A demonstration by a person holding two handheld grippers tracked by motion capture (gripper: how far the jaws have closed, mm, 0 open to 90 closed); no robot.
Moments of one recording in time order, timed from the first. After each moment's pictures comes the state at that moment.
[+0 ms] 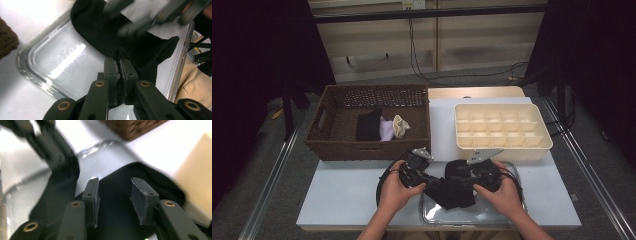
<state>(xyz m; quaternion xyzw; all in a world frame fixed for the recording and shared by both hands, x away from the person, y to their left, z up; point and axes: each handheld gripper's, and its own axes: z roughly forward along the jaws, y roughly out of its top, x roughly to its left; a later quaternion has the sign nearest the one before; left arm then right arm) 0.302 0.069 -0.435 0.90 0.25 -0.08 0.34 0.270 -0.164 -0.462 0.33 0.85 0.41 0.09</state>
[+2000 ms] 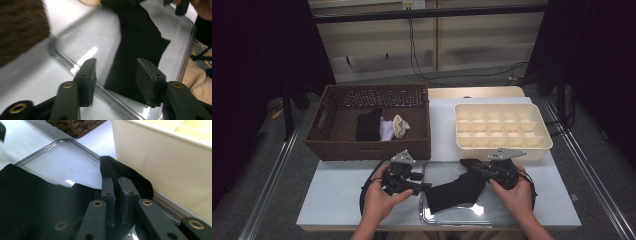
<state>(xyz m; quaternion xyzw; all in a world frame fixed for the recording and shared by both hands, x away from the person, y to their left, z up) 0.281 0.104 -0.440 0.88 0.27 -0.05 0.39 0.266 -0.213 -0.472 0.43 0.79 0.41 0.15</state>
